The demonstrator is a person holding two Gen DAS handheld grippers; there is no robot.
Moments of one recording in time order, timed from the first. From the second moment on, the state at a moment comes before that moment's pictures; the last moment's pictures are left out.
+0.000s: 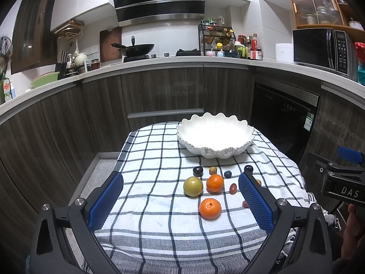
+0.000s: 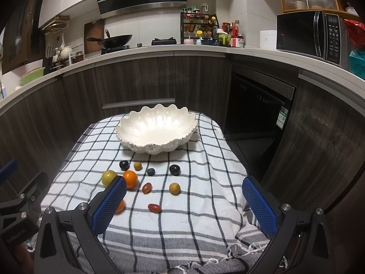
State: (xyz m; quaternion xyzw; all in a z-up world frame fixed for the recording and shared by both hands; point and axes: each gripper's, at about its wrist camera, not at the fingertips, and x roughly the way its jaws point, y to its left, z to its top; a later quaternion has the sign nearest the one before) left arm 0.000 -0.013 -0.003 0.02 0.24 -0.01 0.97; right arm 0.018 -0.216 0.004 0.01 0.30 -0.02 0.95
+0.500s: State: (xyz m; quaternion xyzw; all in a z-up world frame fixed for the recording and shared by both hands) left arm 0.026 -0.017 -0.012 0.05 0.27 -0.02 0.96; right arm 0.036 -0.210 -0.011 0.00 0.30 -0.01 0.95
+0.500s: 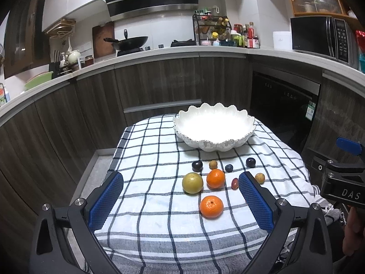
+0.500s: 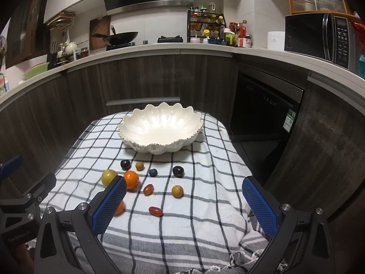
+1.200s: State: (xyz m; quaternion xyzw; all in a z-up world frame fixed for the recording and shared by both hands) left arm 0.079 -0.019 -0.056 0.05 0.32 -0.05 0.94; right arm 0.082 -0.199 -0.052 -0.03 0.33 0.02 0.94
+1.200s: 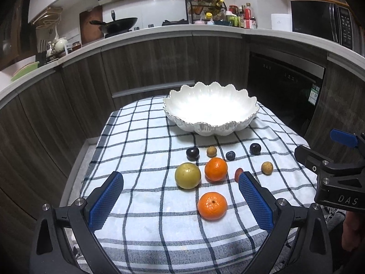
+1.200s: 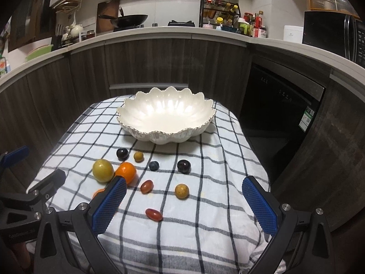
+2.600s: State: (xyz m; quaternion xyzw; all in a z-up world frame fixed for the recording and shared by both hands) left arm 0.113 -0.054 -0.141 0.09 0.43 -0.11 0.89; right arm 0.123 -0.185 -0.136 -0.01 0.46 0.10 0.88
